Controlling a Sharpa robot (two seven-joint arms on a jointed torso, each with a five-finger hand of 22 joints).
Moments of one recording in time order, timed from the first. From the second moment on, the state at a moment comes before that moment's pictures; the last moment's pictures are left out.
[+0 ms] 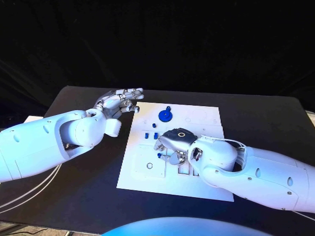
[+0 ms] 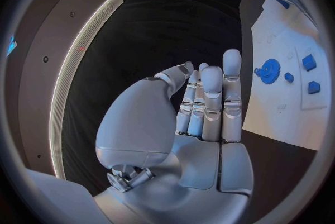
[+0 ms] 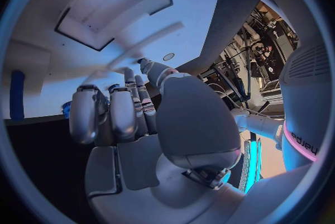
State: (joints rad) left arm 1.14 -0.87 -0.01 1.52 0.17 -0.20 0.33; left_hand 1.32 -0.10 0.47 -0.03 0.14 1.02 0.17 0.14 0.07 1.14 0.09 0.25 0.13 1.27 0.01 1.05 0.62 0.16 1.20 0.11 0.54 1.03; right arm 0.97 -0.66 0.02 1.69 -1.85 -0.13 -0.28; right_hand 1.37 -0.13 0.44 0.04 0.11 0.97 0.17 0.07 0.07 1.03 0.12 0.06 0.06 1.47 0.02 1.27 1.12 0.07 1.36 0.13 1.36 1.29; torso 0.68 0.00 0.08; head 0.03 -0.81
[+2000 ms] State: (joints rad) left arm 1.14 -0.88 -0.01 1.52 0.16 -0.19 0.32; left_hand 1.32 -0.10 0.47 -0.03 0.14 1.02 0.17 0.14 0.07 1.14 0.09 0.25 0.13 1.27 0.01 1.05 0.62 0.16 1.20 0.11 0.54 1.03; right arm 1.06 -0.90 0.04 1.76 -1.84 -0.05 -0.34; right_hand 1.42 -0.12 0.37 0.07 0.08 1.09 0.10 0.09 0.09 1.12 0.06 0.13 0.07 1.47 -0.03 1.26 1.12 0.07 1.38 0.08 1.36 1.30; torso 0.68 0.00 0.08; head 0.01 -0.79
